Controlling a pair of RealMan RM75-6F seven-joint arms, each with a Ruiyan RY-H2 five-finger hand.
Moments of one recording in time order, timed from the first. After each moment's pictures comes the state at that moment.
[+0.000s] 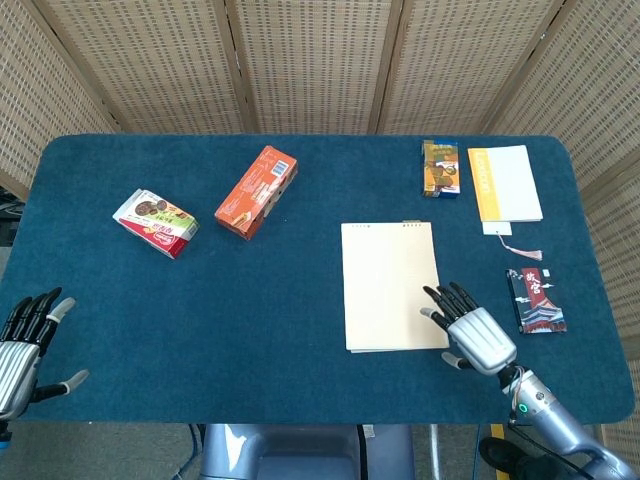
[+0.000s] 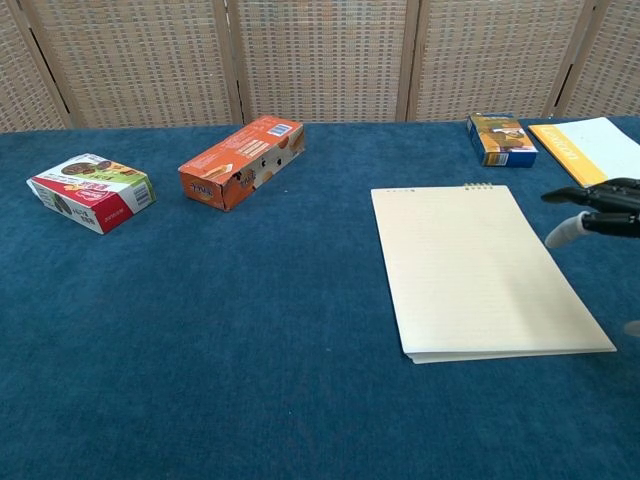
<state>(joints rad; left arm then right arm) -0.03 -1.08 0.04 -1.69 1.65 1.56 -0.01 0.37 -1.33 0.02 -1.35 -1.81 1.18 -0.01</state>
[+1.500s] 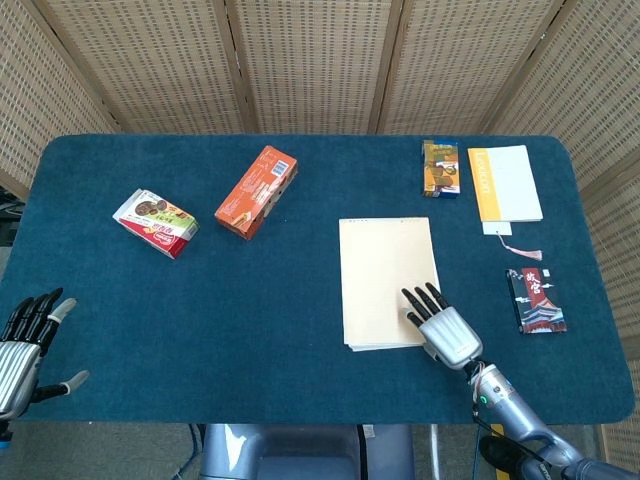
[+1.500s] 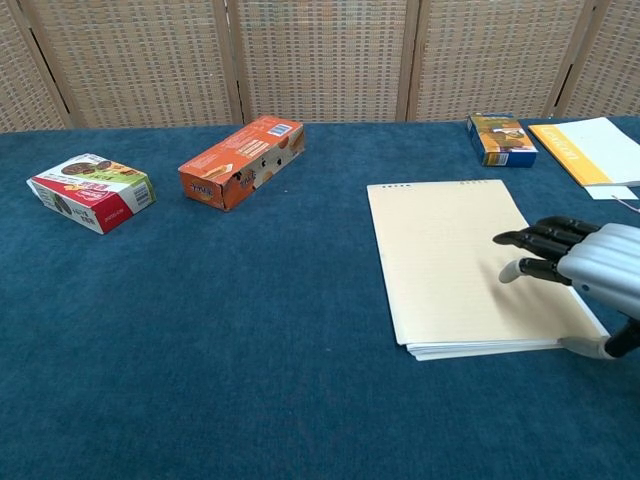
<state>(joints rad) -0.04 -1.08 0.04 -1.69 1.65 1.55 -0.01 0.43 -1.55 -0.01 -1.17 -1.69 1.15 -0.25</state>
